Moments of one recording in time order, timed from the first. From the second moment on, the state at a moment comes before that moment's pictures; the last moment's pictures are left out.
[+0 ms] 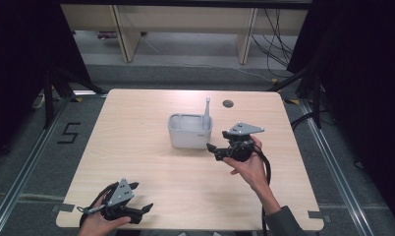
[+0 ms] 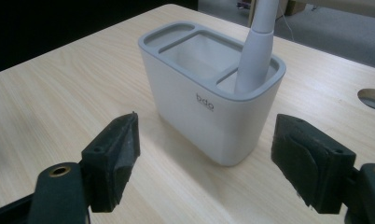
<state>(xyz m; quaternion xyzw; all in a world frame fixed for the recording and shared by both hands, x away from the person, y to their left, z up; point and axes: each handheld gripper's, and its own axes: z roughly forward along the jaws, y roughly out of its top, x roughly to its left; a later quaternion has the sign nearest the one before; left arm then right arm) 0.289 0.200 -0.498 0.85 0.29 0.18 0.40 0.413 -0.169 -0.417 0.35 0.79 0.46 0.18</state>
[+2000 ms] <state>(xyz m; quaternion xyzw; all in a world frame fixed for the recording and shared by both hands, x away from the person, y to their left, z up) 0.289 0.200 -0.498 0.85 0.29 0.18 0.40 0.336 -0.184 -0.475 0.34 0.81 0.45 0.14</state>
